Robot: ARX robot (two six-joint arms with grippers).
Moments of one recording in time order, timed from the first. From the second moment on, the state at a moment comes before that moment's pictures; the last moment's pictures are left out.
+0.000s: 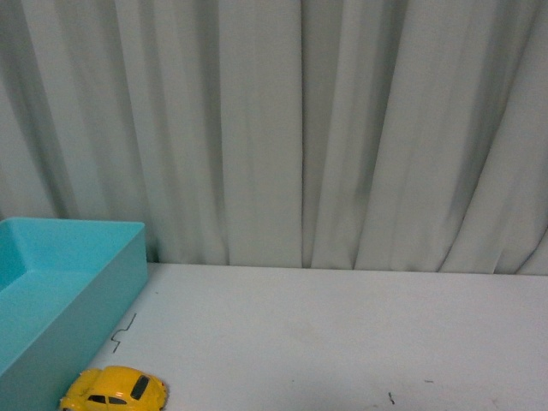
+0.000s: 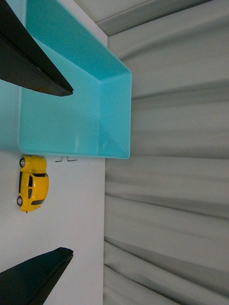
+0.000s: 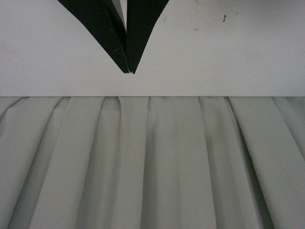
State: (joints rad) left arm 0.00 0.01 0.01 0.00 0.00 0.00; right arm -0.01 0.63 0.07 0.55 0.00 -0.02
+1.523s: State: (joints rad) left arm 0.00 0.01 0.01 0.00 0.00 0.00; right arm -0.01 0.00 0.01 0.00 0.00 -0.01
